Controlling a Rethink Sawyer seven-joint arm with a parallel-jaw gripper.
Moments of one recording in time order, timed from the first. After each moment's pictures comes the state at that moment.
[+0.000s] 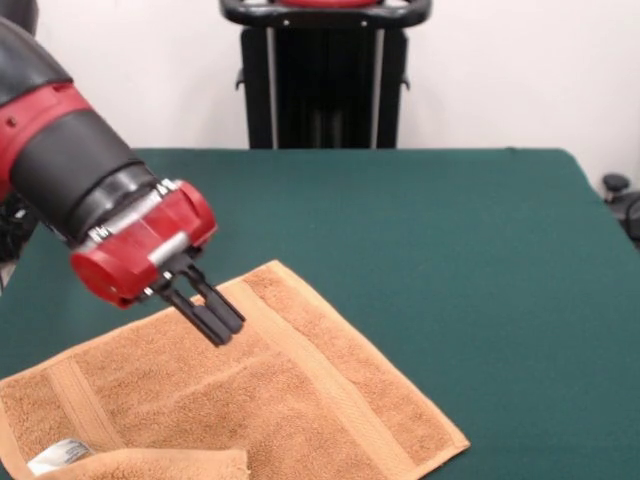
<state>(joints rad) -1.21 0.06 1.21 1.39 -0.50 0.79 0.45</state>
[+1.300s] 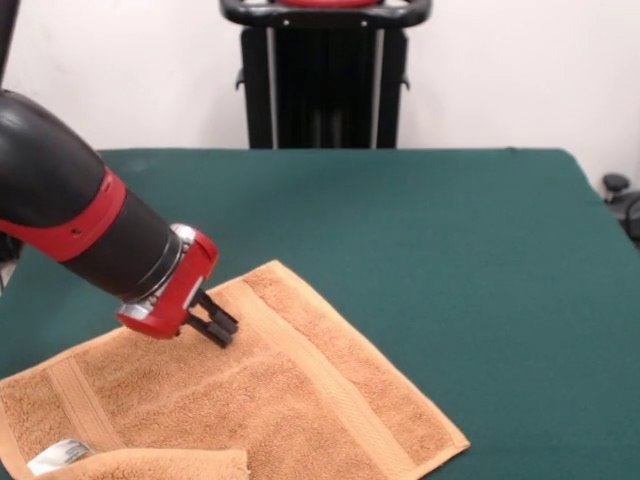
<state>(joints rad) -0.94 -0.08 0.83 1.13 -0.50 1.22 0.45</state>
